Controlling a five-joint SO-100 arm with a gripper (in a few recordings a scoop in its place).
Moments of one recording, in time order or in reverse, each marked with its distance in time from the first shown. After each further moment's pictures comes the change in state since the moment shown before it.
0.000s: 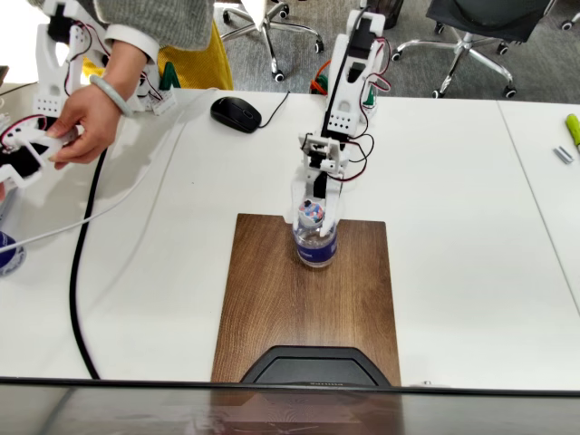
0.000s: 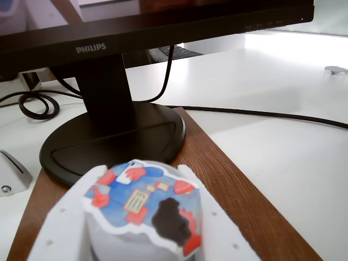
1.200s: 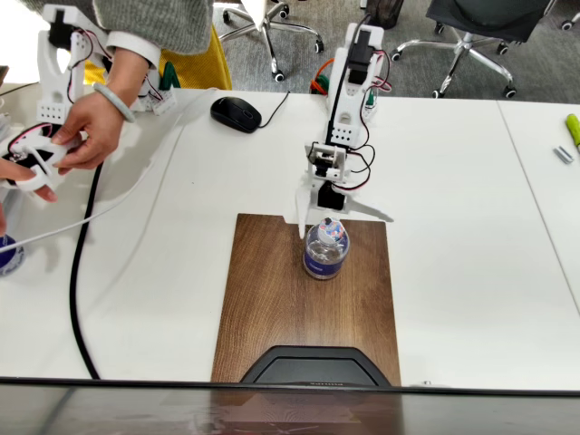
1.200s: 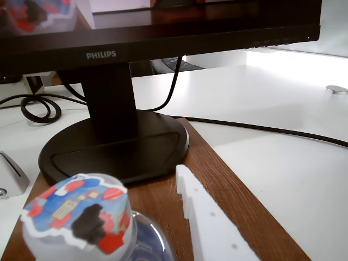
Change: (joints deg) arm -0.8 -4.1 -3.7 -2.4 -3.8
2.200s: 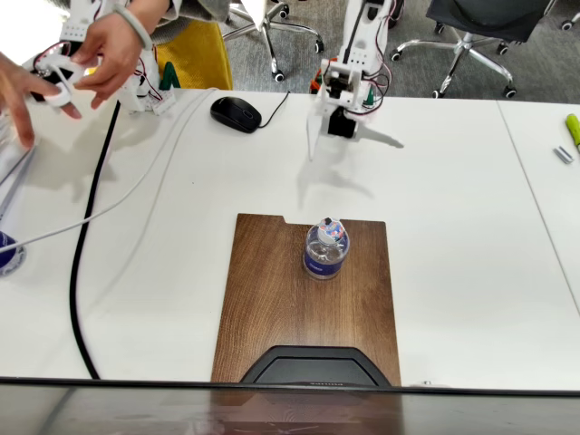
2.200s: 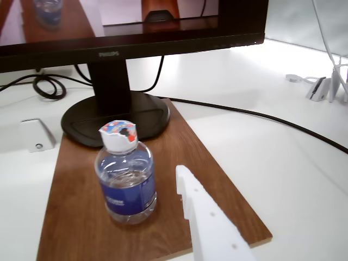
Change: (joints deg) arm 1.1 75.1 57.5 24.3 -2.8
